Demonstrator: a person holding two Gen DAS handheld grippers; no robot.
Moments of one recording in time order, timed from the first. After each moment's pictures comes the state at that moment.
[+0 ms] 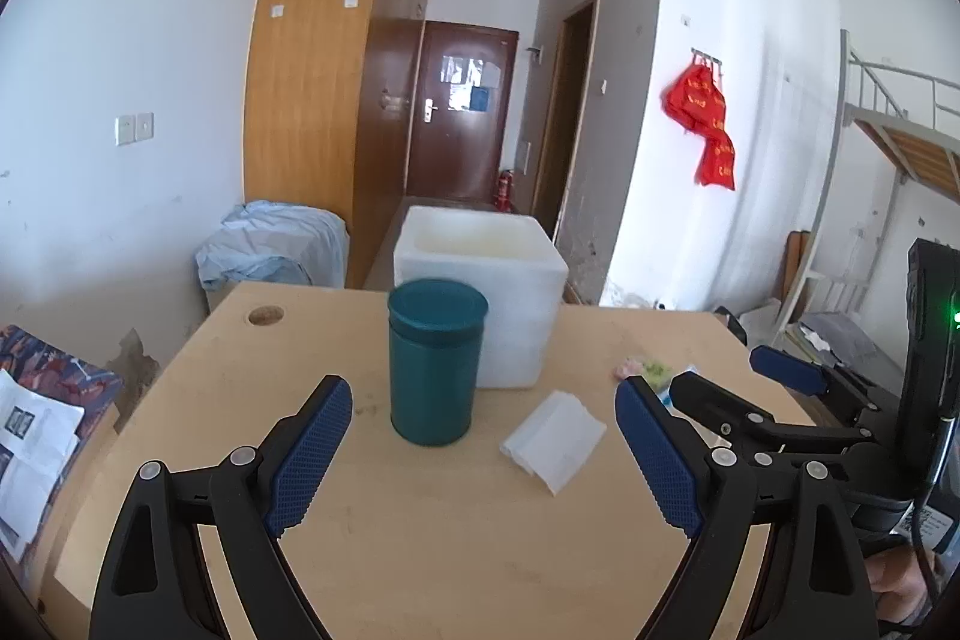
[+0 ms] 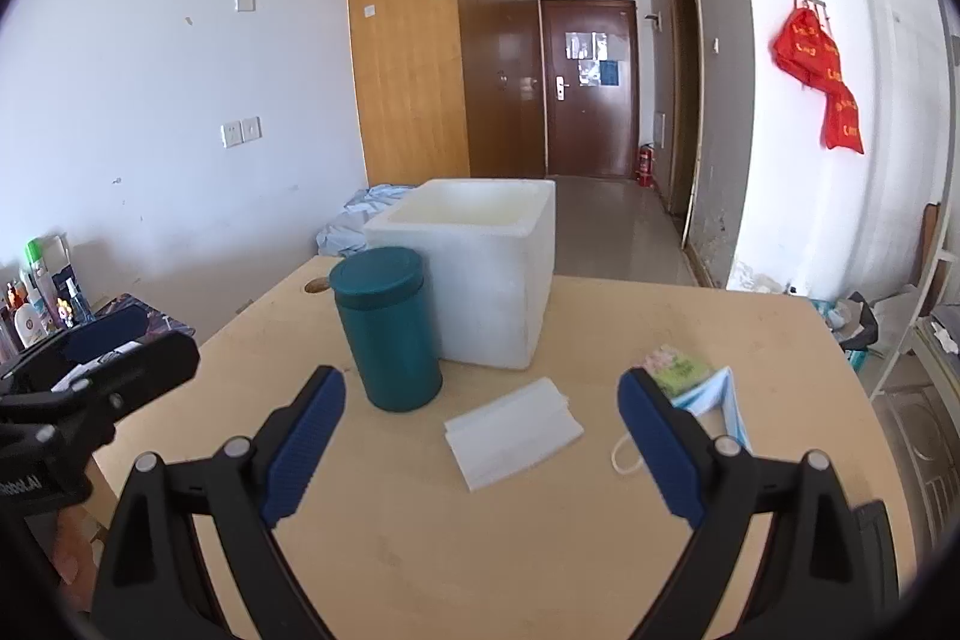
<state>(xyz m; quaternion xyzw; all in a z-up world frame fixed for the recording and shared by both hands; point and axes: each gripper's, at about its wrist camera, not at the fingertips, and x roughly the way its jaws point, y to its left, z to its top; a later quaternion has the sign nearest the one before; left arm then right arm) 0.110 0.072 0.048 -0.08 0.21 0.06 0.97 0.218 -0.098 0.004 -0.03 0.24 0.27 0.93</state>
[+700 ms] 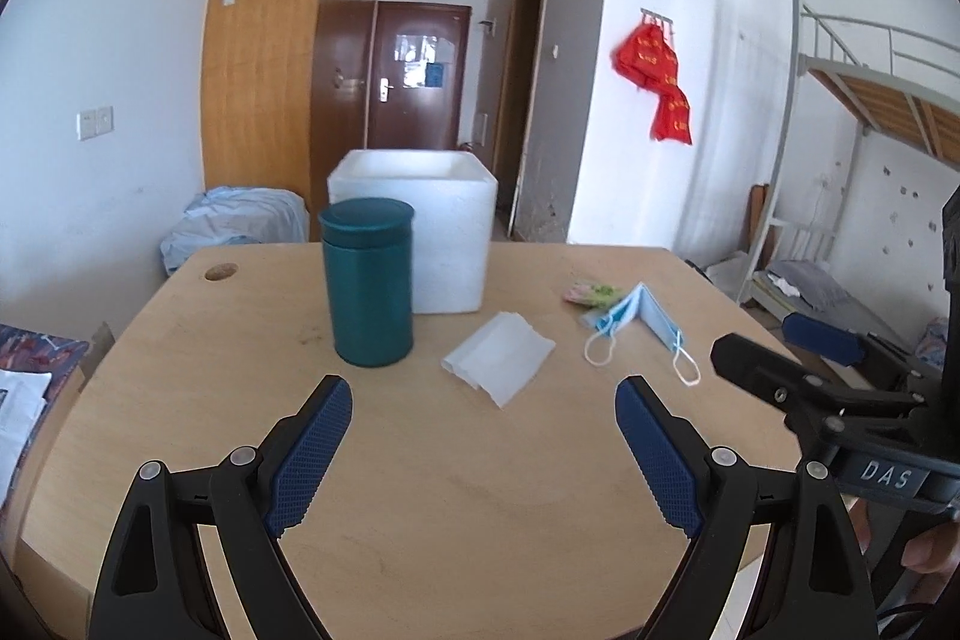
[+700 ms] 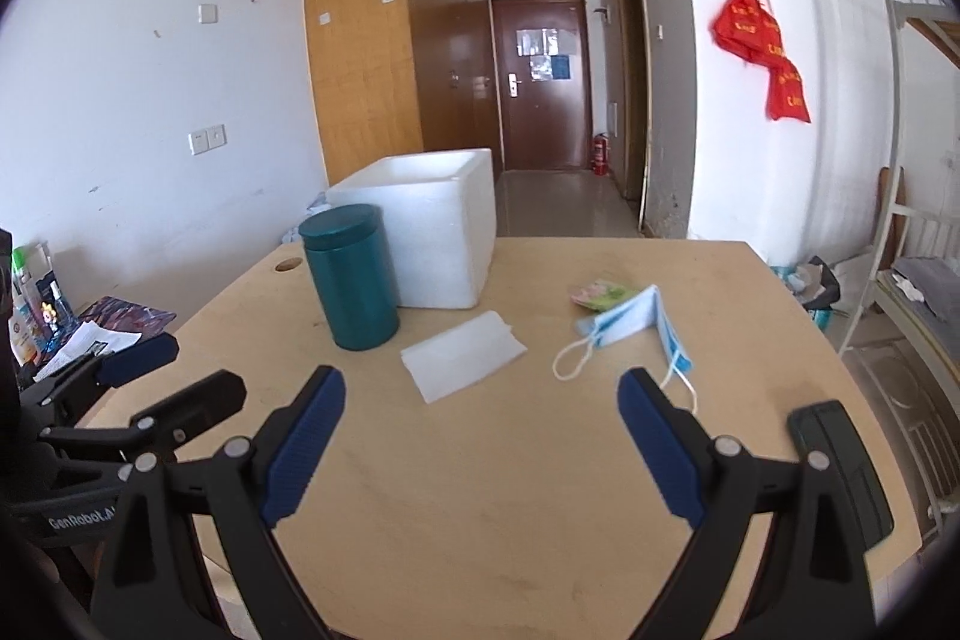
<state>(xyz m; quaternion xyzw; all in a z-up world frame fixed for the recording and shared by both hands) 0.088 0.023 -0.002 -0.05 0.24 0.01 0.97 0.171 -0.151 -0.023 -0.01 0.24 0.22 0.94</state>
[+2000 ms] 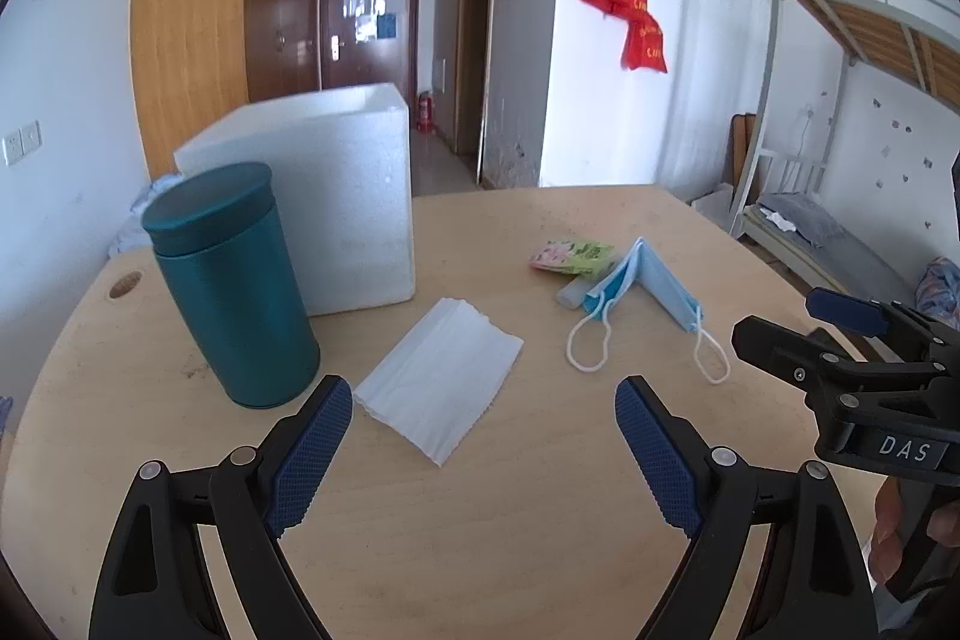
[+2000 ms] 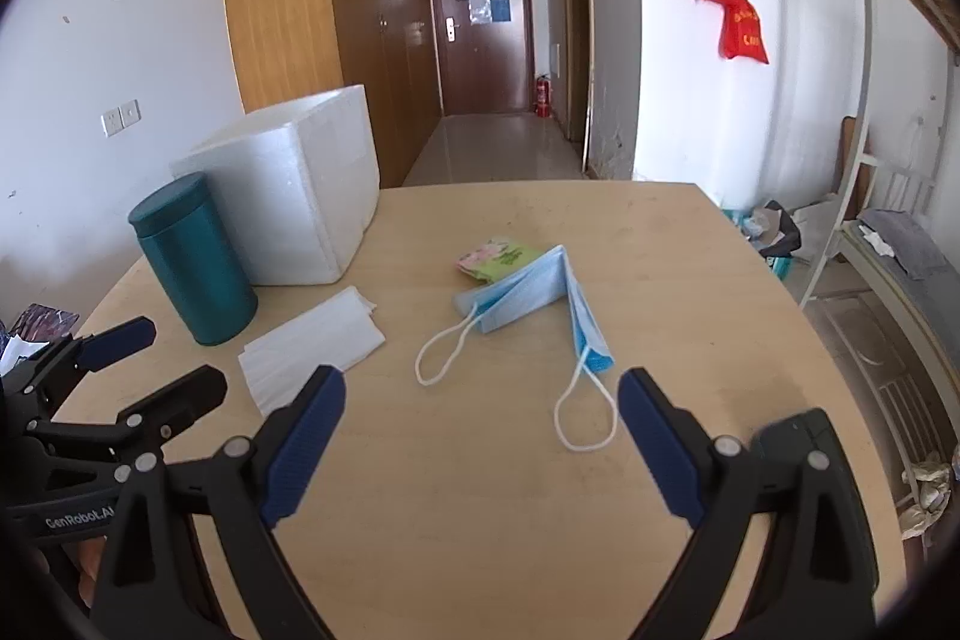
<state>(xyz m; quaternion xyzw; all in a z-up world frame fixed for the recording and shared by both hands) 0.221 -0.009 -0.049 -0.02 0.31 -0.03 0.95 0.279 -0.187 -0.061 -0.02 0.32 0.15 0.94</state>
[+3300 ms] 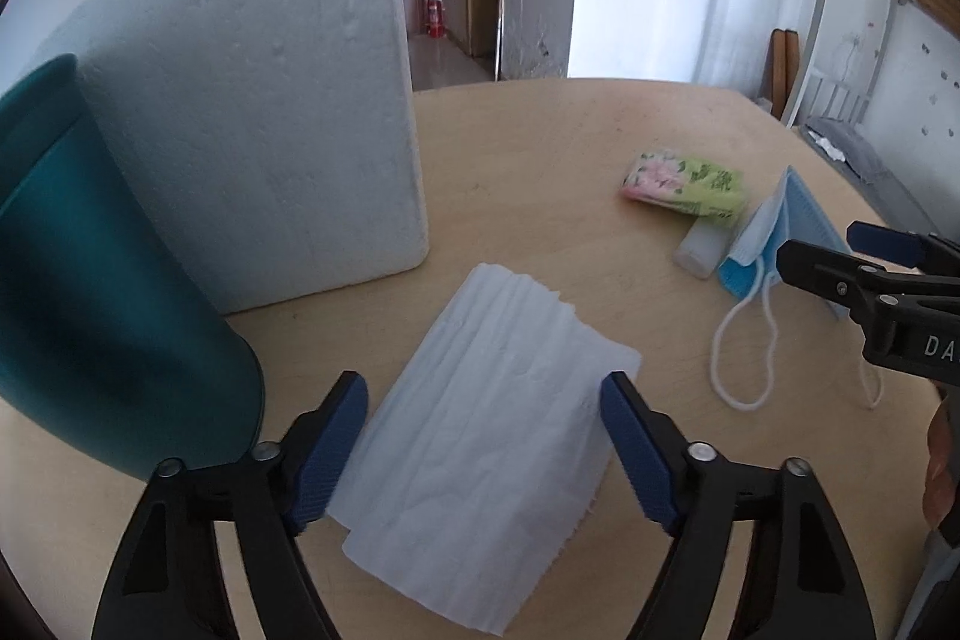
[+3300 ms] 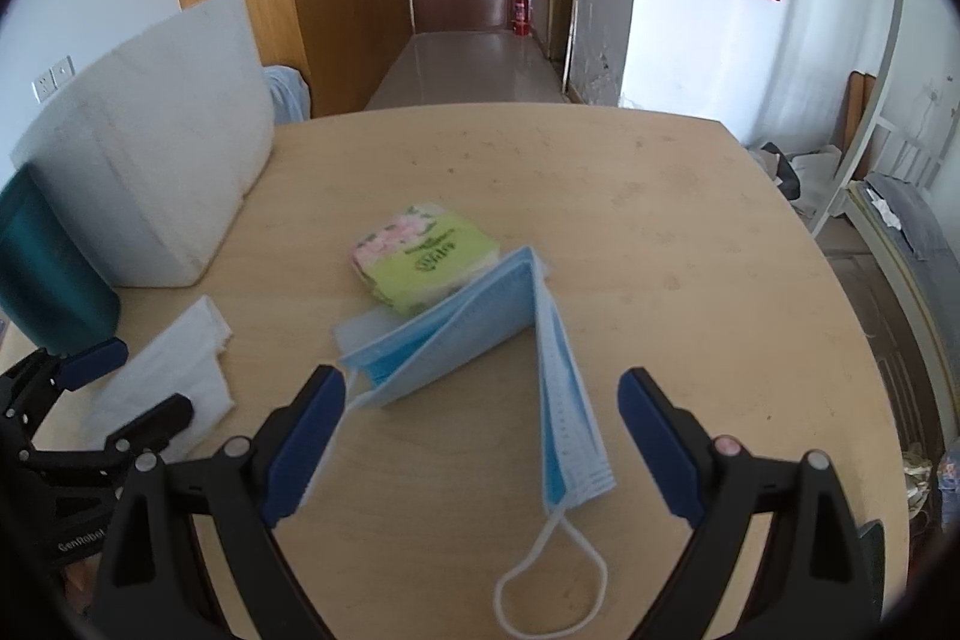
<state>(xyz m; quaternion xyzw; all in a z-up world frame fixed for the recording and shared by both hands) 0.346 0.009 -0.118 0.01 0.43 -0.01 0.90 0.402 -0.181 -0.112 -0.04 0.42 0.12 0.90</state>
